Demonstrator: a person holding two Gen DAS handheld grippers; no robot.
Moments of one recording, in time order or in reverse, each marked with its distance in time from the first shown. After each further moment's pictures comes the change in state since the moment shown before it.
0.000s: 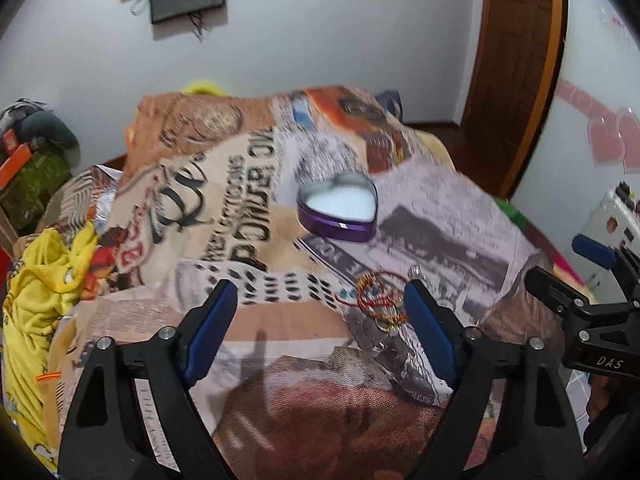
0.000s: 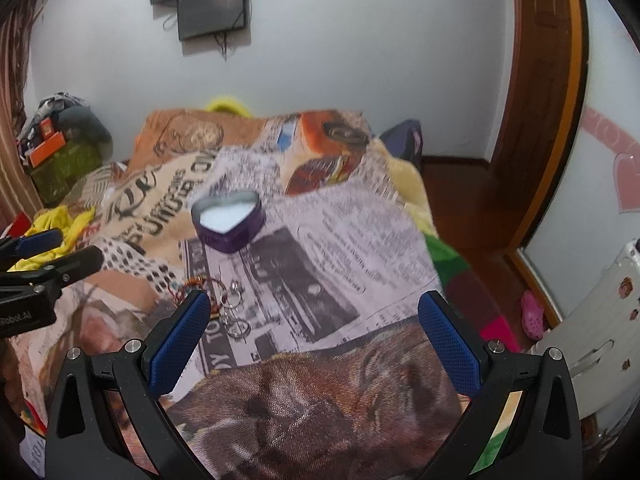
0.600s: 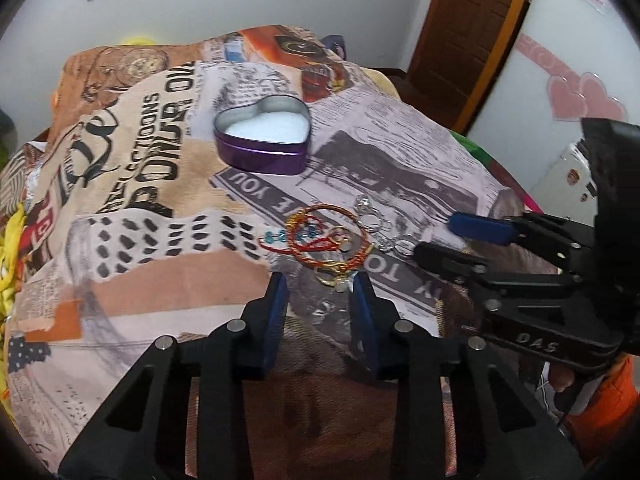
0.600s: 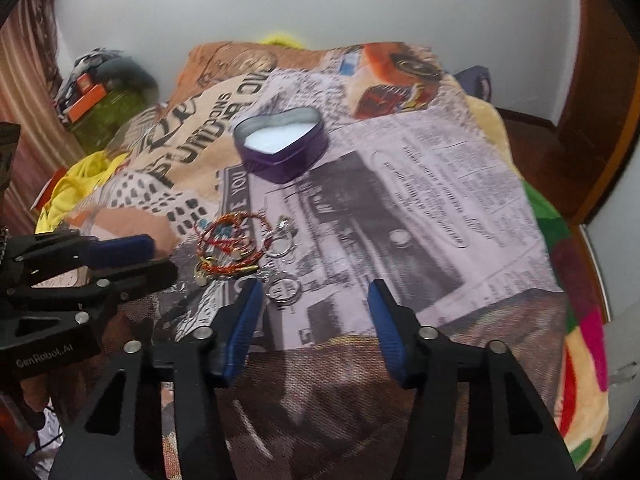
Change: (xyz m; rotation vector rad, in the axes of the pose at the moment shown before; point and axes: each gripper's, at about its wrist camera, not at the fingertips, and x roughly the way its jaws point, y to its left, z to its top) left arm 0.052 -0.020 -0.022 0.062 0.185 -0.227; right arm 0.062 0.023 -0.016 -0.070 0.204 0.224
